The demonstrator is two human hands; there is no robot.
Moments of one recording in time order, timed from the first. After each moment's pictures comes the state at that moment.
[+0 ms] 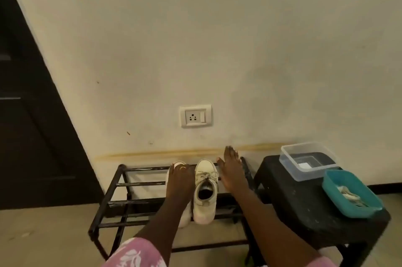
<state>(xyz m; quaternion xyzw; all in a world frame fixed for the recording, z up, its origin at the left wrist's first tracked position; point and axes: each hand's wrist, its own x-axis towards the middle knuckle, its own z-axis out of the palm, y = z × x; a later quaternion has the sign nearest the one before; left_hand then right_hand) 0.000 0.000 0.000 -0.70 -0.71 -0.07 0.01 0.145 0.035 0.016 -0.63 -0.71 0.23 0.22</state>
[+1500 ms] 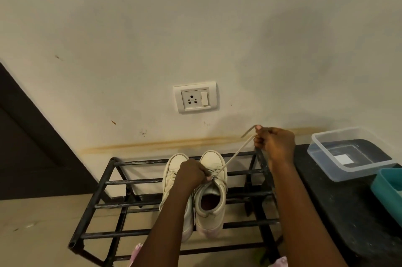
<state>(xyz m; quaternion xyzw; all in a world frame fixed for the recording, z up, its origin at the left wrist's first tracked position) 0.008 0.090 -0.045 -0.61 -0.71 -0.16 -0.30 0.201 0.120 0.019 -0.60 -0.35 0.42 0.58</state>
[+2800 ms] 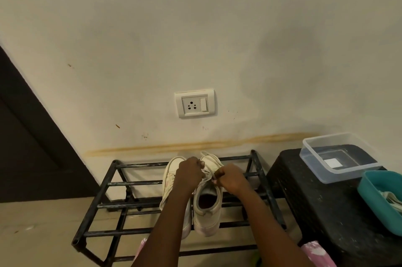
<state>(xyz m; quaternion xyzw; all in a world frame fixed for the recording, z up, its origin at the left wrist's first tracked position) 0.015 0.080 -0.036 -0.57 -0.73 -0.27 -0.27 0.148 0.095 -0.046 -0.60 -0.73 0.31 0.11</state>
